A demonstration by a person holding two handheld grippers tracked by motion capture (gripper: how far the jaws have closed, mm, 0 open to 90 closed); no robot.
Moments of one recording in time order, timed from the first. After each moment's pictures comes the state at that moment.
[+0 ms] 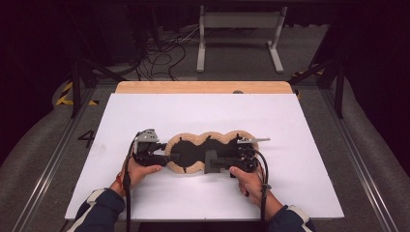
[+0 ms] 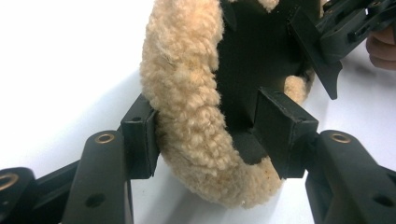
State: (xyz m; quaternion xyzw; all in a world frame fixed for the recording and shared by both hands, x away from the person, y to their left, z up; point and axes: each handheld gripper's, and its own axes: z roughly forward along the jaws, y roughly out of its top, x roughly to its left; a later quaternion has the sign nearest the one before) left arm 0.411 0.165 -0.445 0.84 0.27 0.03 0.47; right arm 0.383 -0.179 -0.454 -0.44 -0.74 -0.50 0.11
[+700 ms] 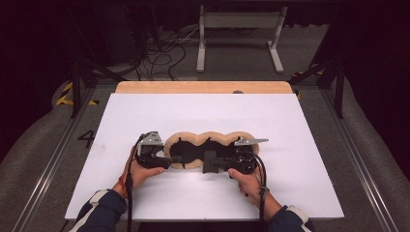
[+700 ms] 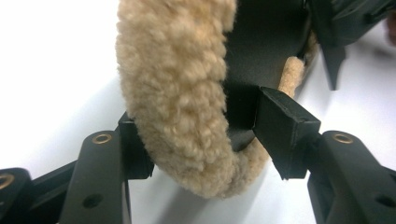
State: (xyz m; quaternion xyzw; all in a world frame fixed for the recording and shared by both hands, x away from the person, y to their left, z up) left arm 0.406 0.155 -0.447 0.85 0.27 0.06 0.44; right arm 0.377 -0.173 -0.448 -0.41 -0.76 -0.50 0.06
